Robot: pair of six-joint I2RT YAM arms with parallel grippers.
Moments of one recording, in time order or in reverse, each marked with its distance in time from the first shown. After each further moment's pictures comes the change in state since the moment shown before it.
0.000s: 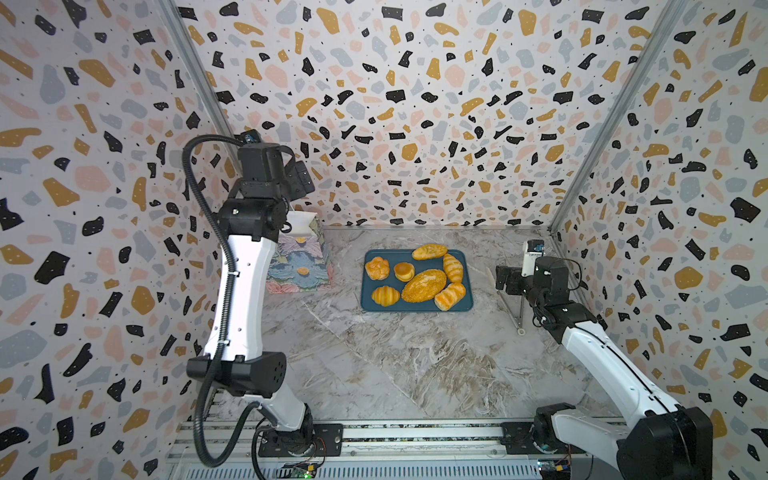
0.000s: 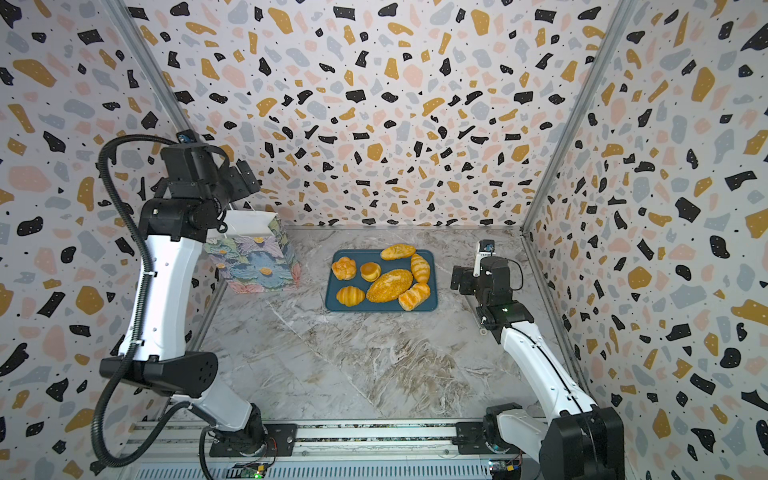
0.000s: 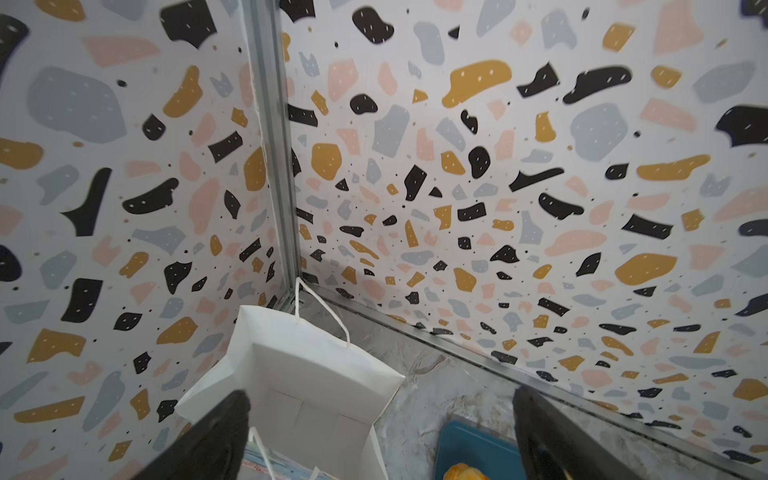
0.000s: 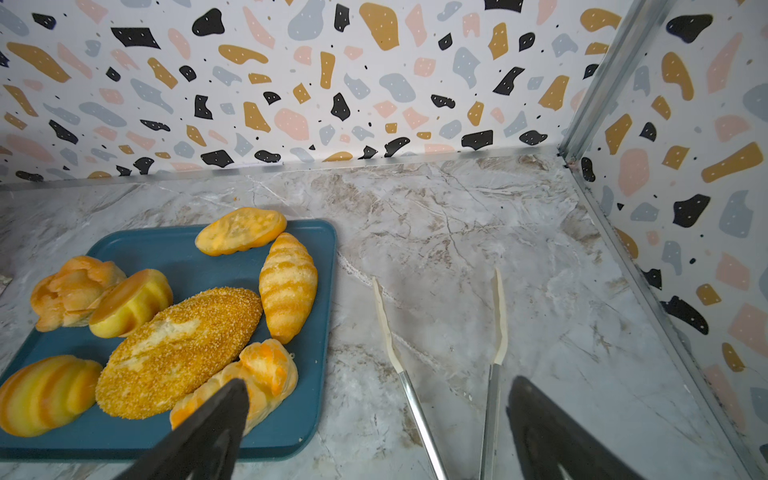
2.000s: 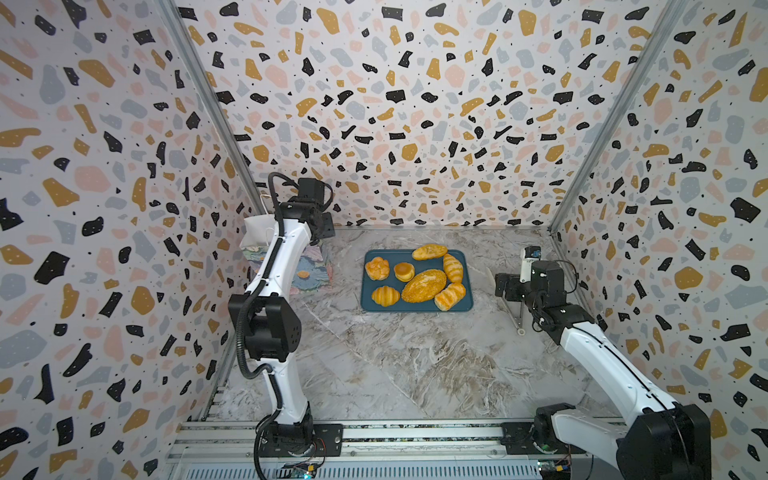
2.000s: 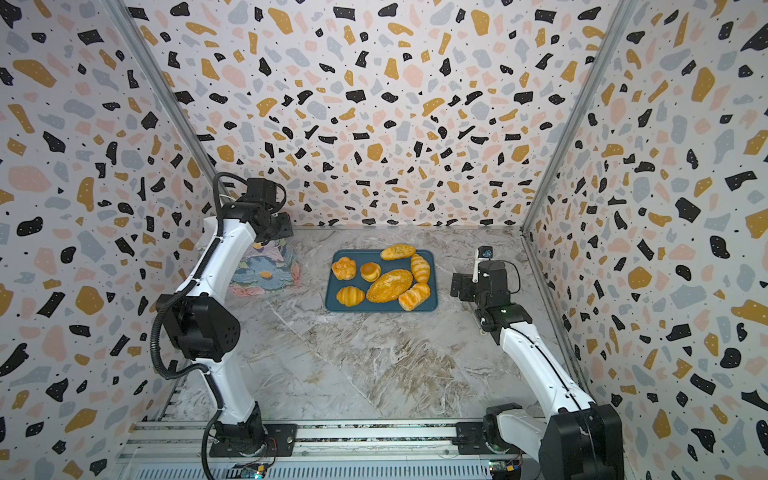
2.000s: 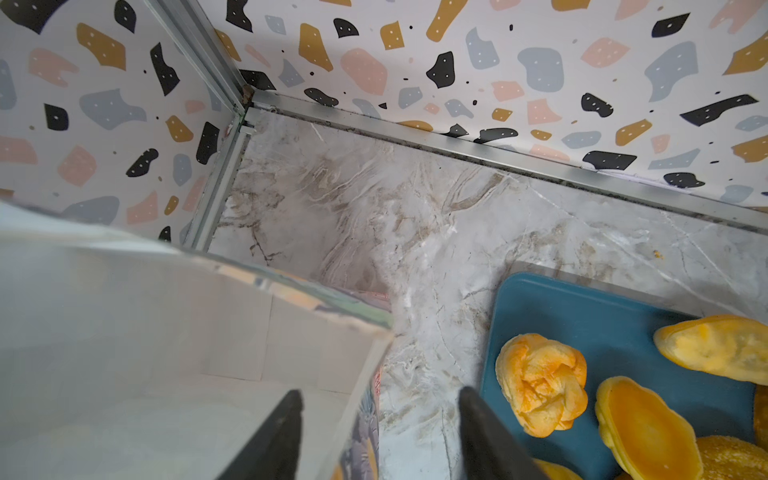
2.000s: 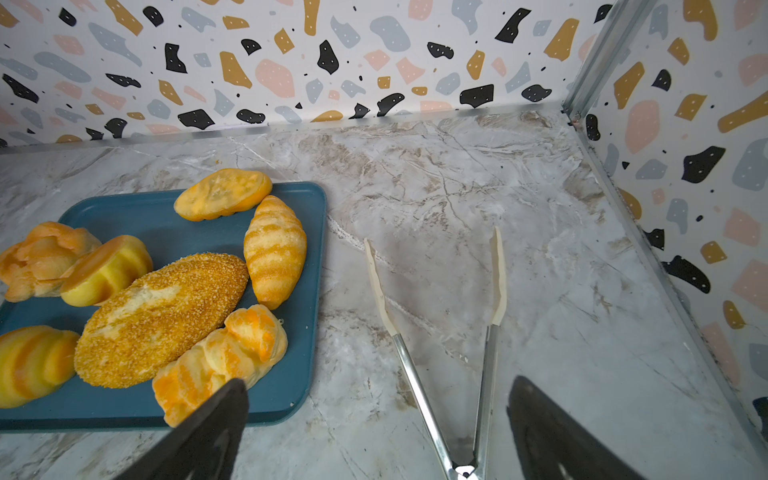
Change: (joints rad) left arm -0.015 0.234 -0.240 -0.040 0.104 0.008; right arm 0.000 0.008 -0.025 -0.045 0.013 0.013
